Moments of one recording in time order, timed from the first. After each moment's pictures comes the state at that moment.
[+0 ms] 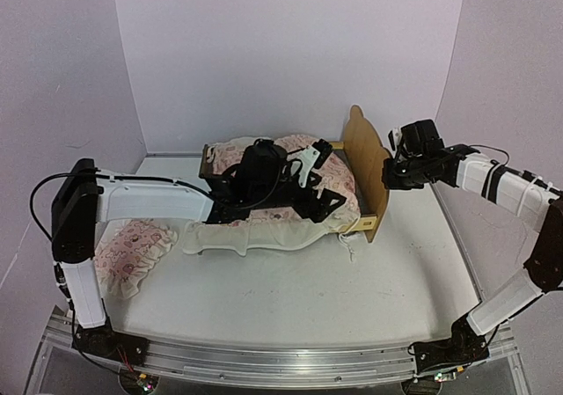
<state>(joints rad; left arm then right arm) -1.03 1.90 1.45 0.18 0.10 -0.08 0.40 1.45 1.17 -0.47 0.09 0.27</state>
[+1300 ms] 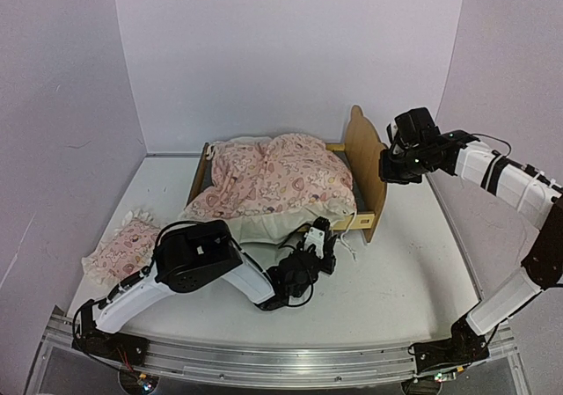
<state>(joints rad) -1.19 2.60 1.46 1.17 -0.55 -0.13 0.46 1.48 1.31 -0.63 0.13 0.38</state>
